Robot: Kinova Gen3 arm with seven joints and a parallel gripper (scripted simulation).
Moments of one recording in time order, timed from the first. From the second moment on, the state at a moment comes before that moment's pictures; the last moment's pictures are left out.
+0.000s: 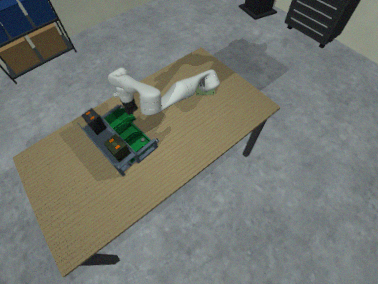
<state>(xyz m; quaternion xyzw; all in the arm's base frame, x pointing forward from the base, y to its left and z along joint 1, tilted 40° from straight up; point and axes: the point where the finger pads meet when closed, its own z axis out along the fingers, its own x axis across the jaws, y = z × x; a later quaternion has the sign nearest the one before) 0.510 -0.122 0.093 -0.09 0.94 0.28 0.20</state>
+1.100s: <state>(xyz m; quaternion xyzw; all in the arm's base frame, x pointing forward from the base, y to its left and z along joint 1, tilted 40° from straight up) 0.529 -0.121 0.102 -0.09 0.94 0.28 0.20</state>
